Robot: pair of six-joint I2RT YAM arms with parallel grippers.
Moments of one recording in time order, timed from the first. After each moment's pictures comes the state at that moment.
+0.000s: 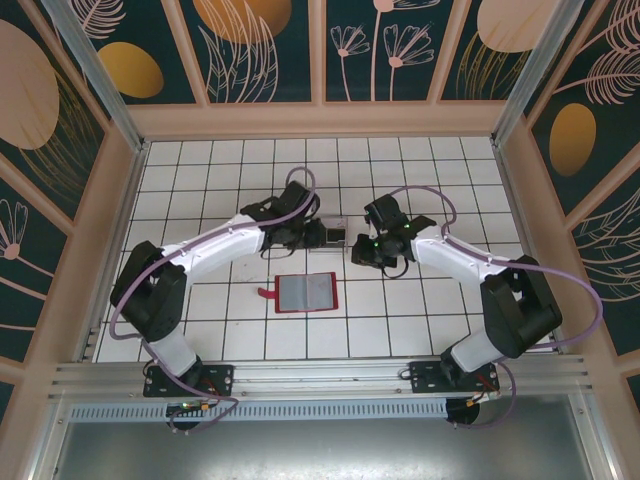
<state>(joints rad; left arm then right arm) -0.72 1.70 1.20 -0.49 0.16 -0.72 0.58 1.50 0.95 -0.57 -0.23 0.63</state>
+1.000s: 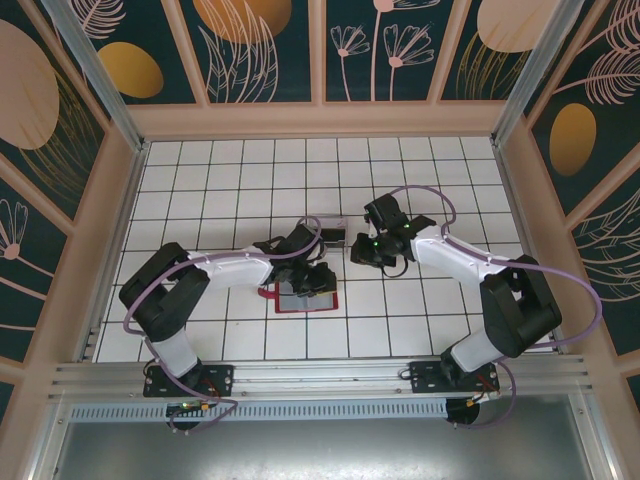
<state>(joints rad) -0.82 1.75 0.92 -0.22 0.45 -0.96 0.58 1.51 0.95 -0.55 -0.23 0.63</state>
